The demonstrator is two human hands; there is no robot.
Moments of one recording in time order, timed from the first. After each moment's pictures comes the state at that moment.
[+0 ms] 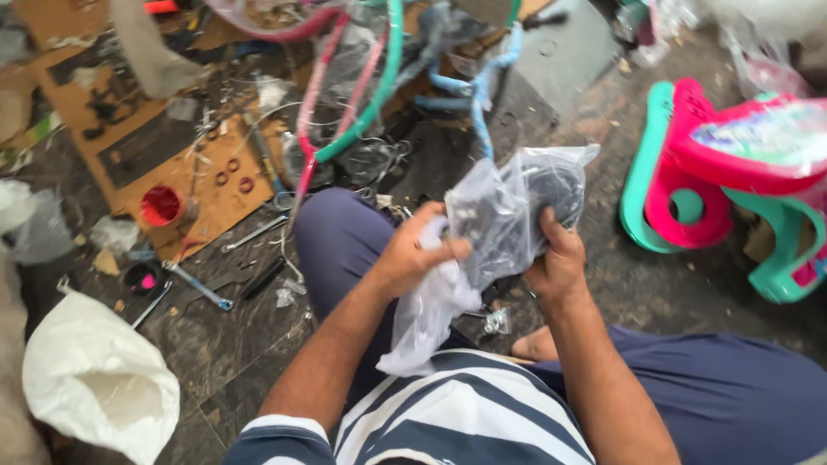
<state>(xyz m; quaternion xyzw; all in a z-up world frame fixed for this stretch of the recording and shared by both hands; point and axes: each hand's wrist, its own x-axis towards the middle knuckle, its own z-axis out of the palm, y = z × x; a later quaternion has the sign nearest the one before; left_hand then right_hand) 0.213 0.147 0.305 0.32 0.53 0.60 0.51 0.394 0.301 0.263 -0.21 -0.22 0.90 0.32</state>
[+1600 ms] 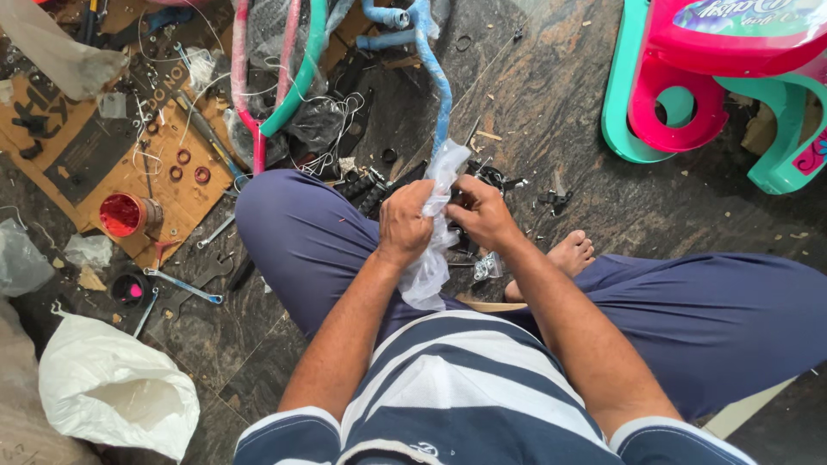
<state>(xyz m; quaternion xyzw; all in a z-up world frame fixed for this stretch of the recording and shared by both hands) 0.258 0.185 0.230 0.55 0.72 0.41 0.14 0.403 0.290 0.164 -0.22 -0.61 0.74 0.21</state>
